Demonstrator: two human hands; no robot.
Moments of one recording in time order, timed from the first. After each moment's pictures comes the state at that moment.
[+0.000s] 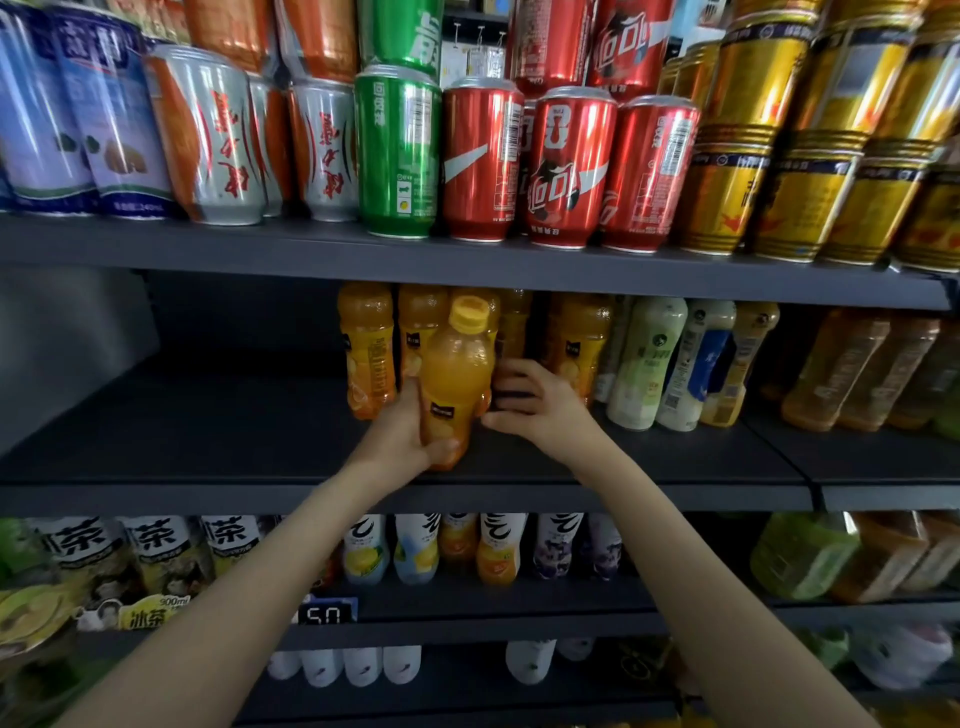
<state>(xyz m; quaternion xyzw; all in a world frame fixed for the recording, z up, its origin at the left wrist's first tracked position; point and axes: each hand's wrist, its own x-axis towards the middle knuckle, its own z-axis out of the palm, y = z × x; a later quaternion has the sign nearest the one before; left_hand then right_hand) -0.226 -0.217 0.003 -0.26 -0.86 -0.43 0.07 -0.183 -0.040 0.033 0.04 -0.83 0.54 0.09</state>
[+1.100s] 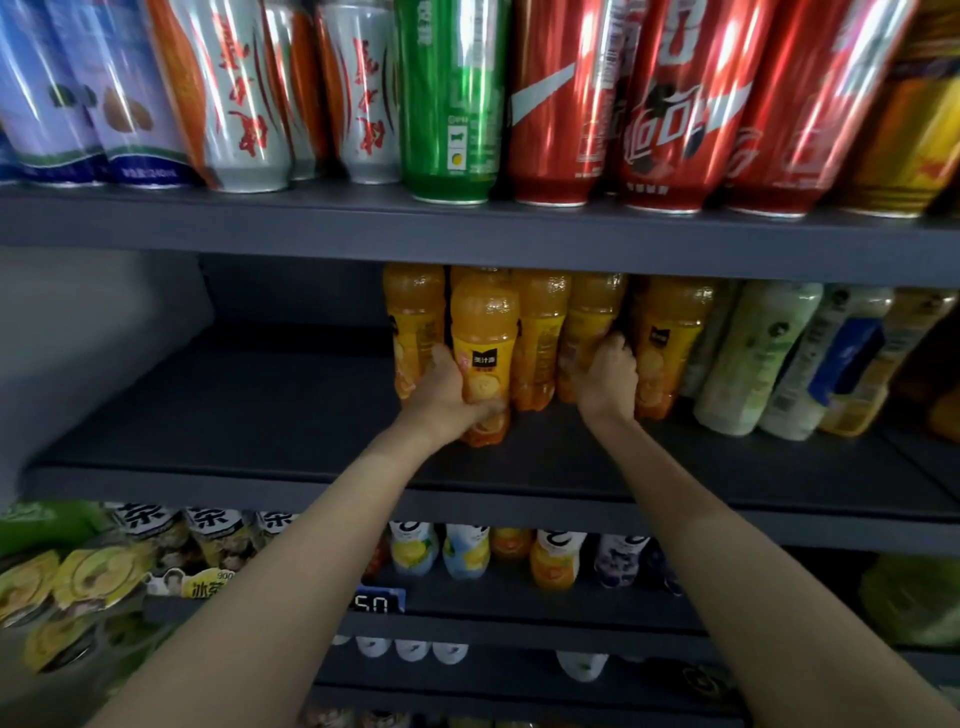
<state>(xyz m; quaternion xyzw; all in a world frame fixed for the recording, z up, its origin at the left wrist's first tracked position) -0.286 -0.211 0.006 -0.14 -0.89 -0.43 0.04 -0.303 -0.033 -0.009 -0.18 -0.88 0.36 0.26</state>
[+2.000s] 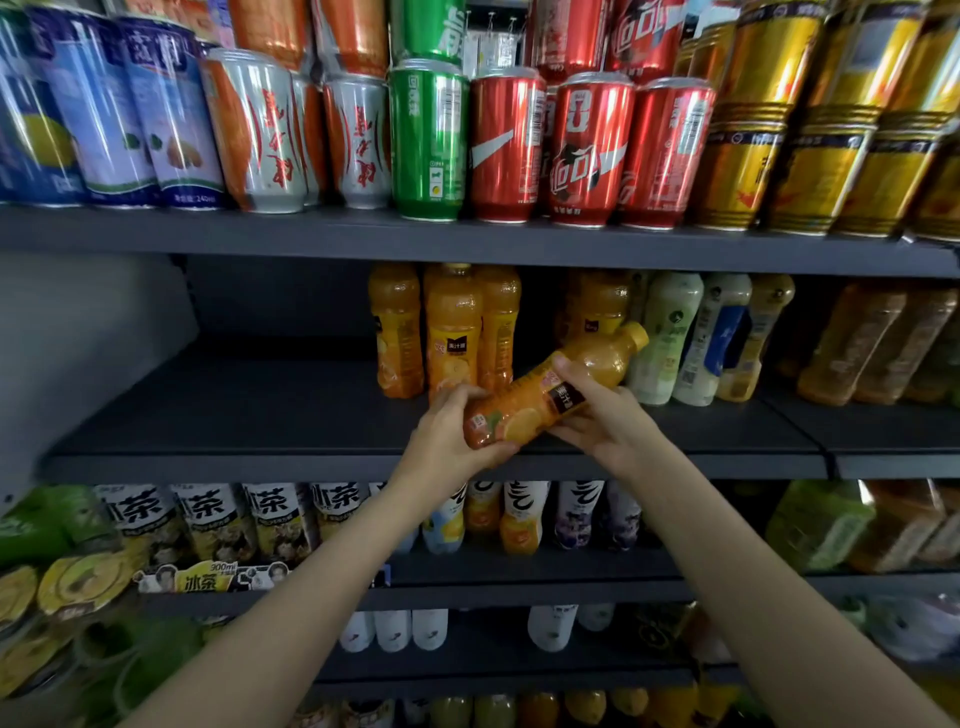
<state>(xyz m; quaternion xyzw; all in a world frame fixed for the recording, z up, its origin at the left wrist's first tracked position) -0.175 -0.215 -0.002 -0.25 -0.85 -0.46 0.09 -0.149 -0.042 0.028 -0.14 -0.56 0.82 0.07</state>
